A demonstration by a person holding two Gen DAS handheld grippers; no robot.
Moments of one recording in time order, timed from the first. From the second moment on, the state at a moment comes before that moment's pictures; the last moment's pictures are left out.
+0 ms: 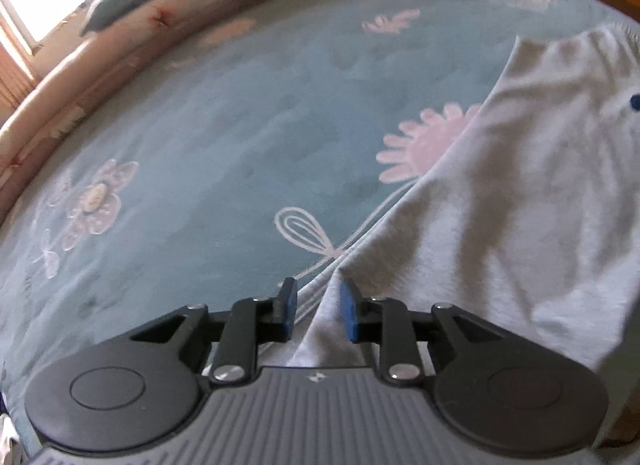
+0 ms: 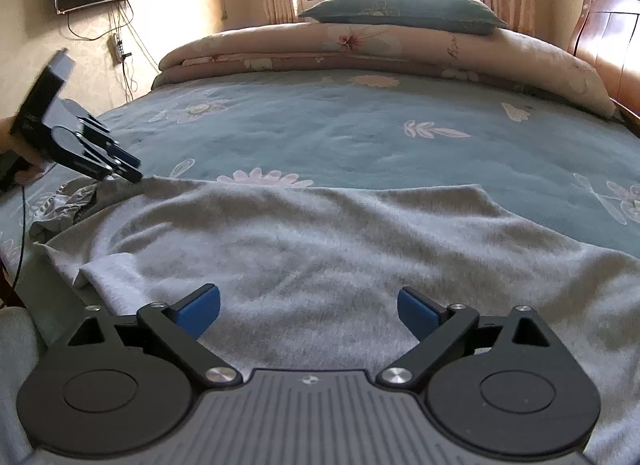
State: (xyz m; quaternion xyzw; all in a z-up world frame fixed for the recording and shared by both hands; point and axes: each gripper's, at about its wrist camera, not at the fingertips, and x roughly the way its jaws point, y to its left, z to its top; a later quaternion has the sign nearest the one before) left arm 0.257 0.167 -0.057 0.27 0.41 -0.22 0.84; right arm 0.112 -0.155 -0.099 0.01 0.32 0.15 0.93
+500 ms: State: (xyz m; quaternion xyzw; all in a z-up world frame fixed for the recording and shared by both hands) left arm 0.142 0.201 -0.054 0.22 0.41 -0.24 0.85; right arm 0.101 -0.140 -0.124 0.00 0.36 0.15 0.92
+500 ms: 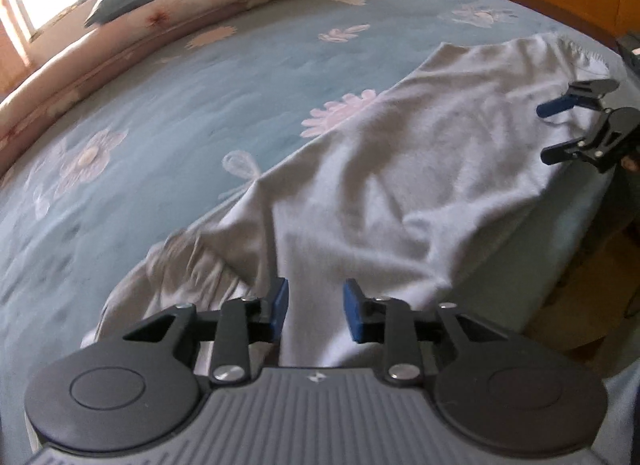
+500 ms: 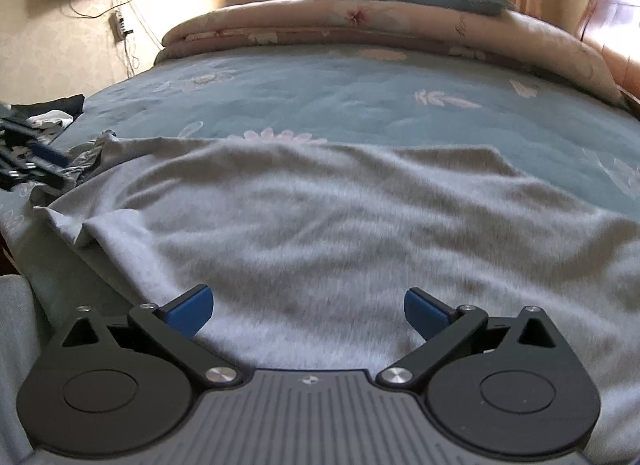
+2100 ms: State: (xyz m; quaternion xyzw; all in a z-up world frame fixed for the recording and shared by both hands) left arm 0.190 0.228 -0.093 0.18 0.41 -0.05 0.89; right arm 0.101 -0.129 -0.137 -0.03 0.36 0.12 0.92
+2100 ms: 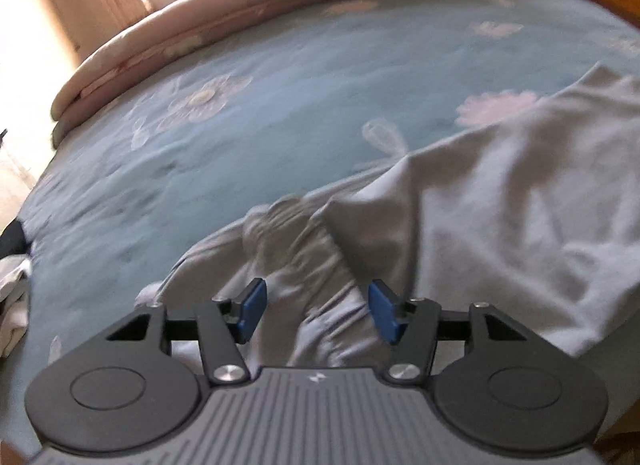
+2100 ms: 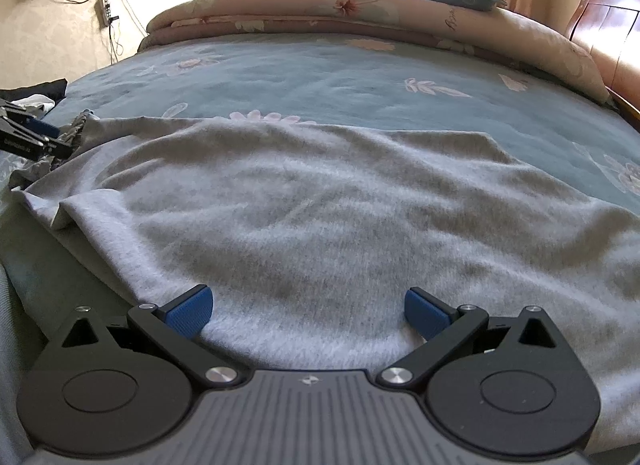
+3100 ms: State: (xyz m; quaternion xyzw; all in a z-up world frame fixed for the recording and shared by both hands) left arm 0.162 0.403 -0.103 -0.26 0.42 0.00 0.87; right arm 0.100 -0.123 -0.145 -0.04 0.35 0.11 0.93
